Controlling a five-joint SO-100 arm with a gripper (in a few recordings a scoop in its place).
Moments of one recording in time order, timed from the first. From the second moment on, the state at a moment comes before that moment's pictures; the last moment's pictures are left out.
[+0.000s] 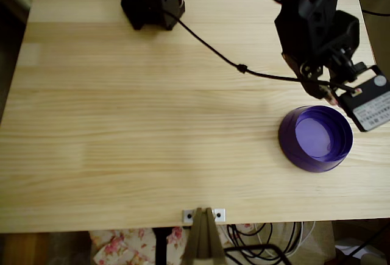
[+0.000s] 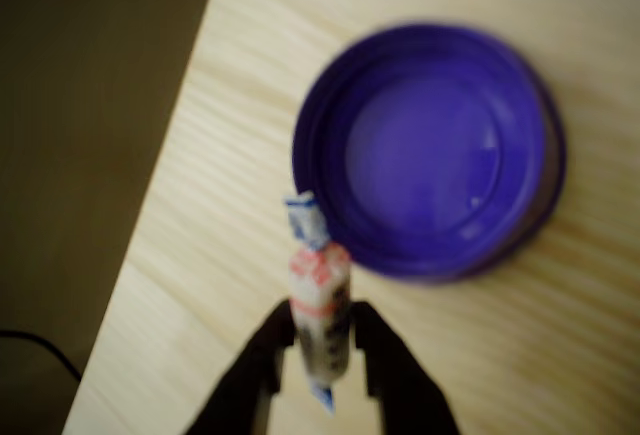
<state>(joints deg) -49.9 88.5 96.7 36.7 36.3</state>
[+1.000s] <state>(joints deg) -42.3 79.0 93.1 24.0 32.8</state>
